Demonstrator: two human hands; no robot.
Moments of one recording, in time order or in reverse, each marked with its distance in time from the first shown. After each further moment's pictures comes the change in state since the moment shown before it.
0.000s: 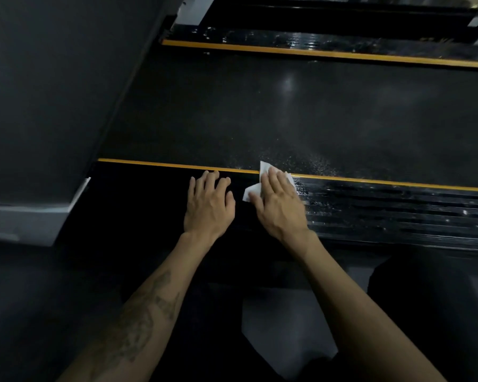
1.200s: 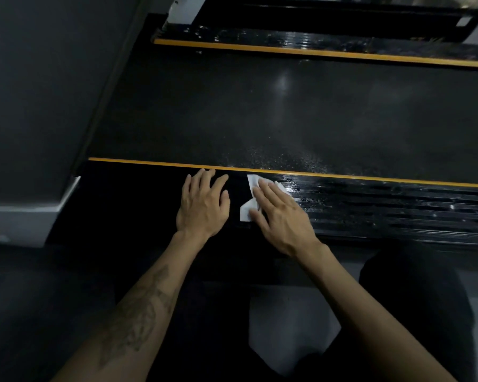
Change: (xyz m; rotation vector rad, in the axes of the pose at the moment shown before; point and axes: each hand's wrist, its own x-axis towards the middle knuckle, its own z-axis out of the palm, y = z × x) left_hand -0.002 0.002 0.004 0.027 0.009 0.052; right_hand -0.037 0.027 -0.004 0.021 0.008 -0.177
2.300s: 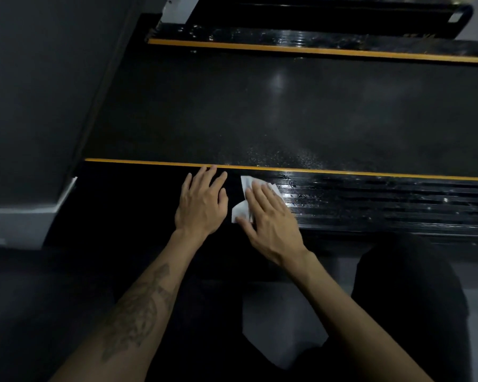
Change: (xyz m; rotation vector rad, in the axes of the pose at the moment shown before) left_hand 0.001 0.000 0.002 -0.025 0.015 0.050; right_hand -0.015 -0.024 0.011 0.004 0.018 0.019
